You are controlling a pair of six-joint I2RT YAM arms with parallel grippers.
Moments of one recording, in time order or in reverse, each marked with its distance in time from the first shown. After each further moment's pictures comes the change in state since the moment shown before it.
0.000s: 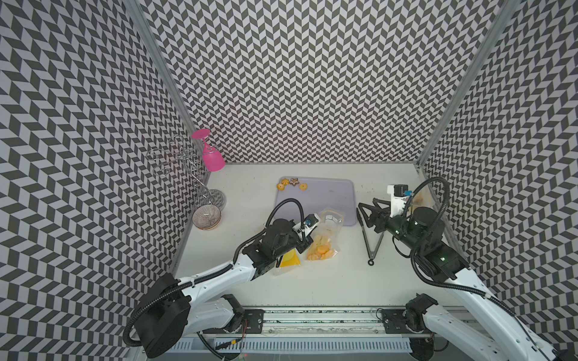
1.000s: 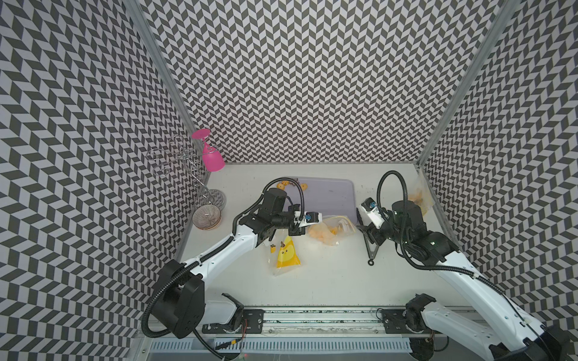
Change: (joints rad) left arm 0.213 0.165 0.322 -0.396 0.518 0.657; right arm 0.000 0.124 0.101 -0.393 -0.046 -0.699
